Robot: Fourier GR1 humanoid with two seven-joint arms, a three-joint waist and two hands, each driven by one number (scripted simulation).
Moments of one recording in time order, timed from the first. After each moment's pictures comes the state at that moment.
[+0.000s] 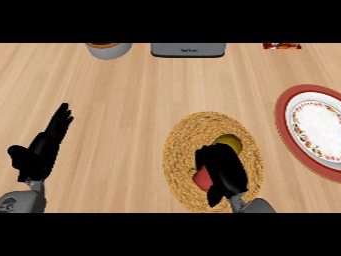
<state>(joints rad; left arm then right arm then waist) -0.09 0.24 0.06 -1.30 0.04 -0.05 -0.13 -0.12 -0.06 0.49 -1.40 1.16 -0.05 0.20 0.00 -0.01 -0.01</state>
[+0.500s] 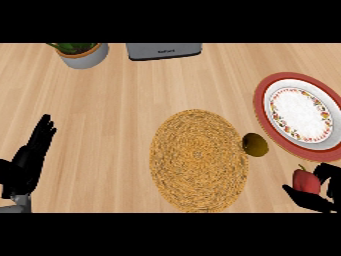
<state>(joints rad) -0.01 0.26 0.12 -1.32 0.06 -0.02 -0.14 0.19 -0.34 -0.04 -1.48 0.92 -0.18 0.27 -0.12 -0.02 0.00</state>
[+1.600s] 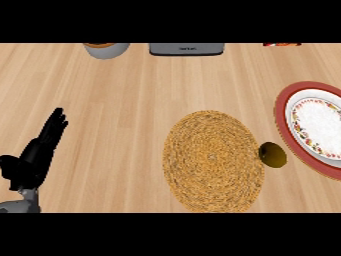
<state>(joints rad) -0.03 0.24 0.07 -1.38 0.04 -0.06 -0.12 0.58 -0.51 -0.80 -1.83 0.34 -0.13 -0.07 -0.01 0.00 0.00</state>
